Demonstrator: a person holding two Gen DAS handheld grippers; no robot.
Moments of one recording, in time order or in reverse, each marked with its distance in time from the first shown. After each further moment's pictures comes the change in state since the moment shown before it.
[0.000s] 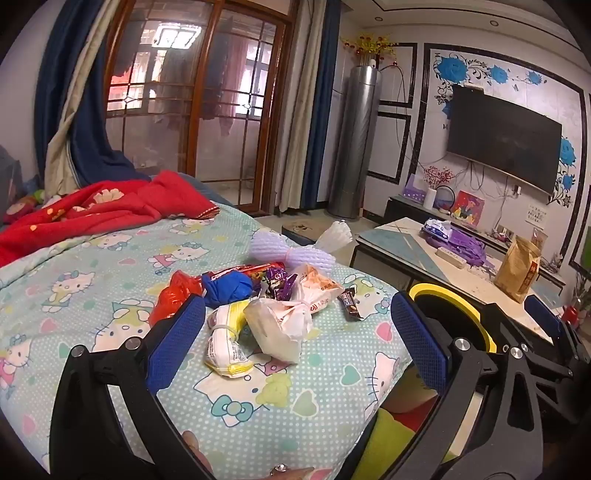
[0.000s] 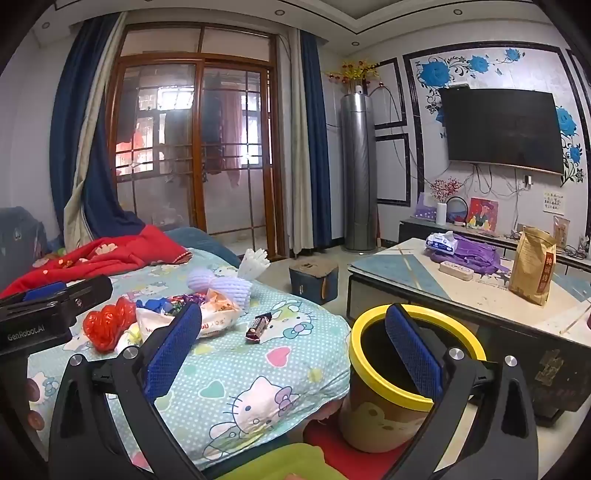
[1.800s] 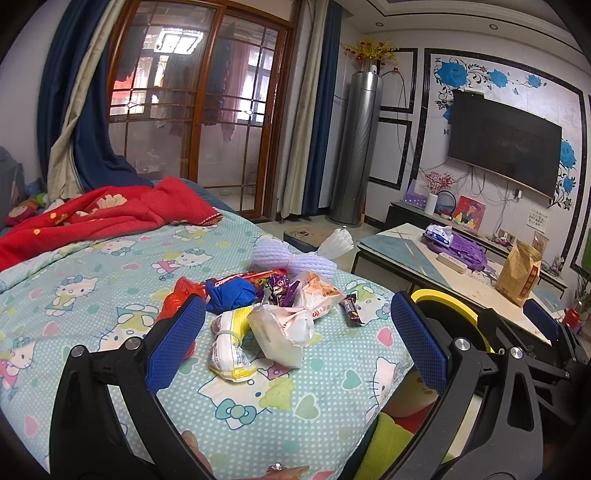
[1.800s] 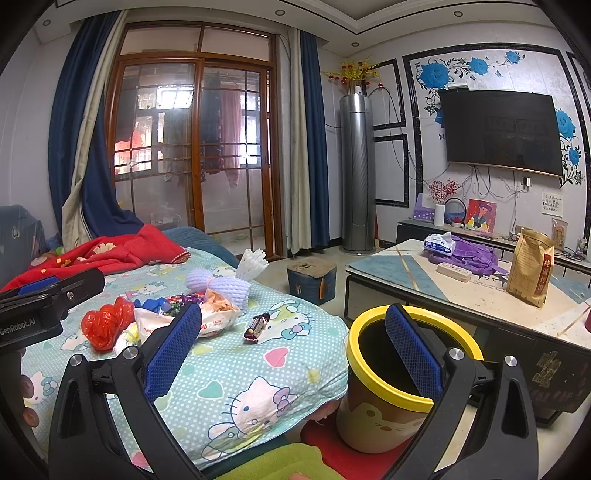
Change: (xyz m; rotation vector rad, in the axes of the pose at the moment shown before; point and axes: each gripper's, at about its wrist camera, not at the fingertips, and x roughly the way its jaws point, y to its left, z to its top) left arm -0.009 0.008 0.014 -0.011 -0.015 -0.007; right arm 0.000 0.001 0.001 -0.006 0.009 -0.001
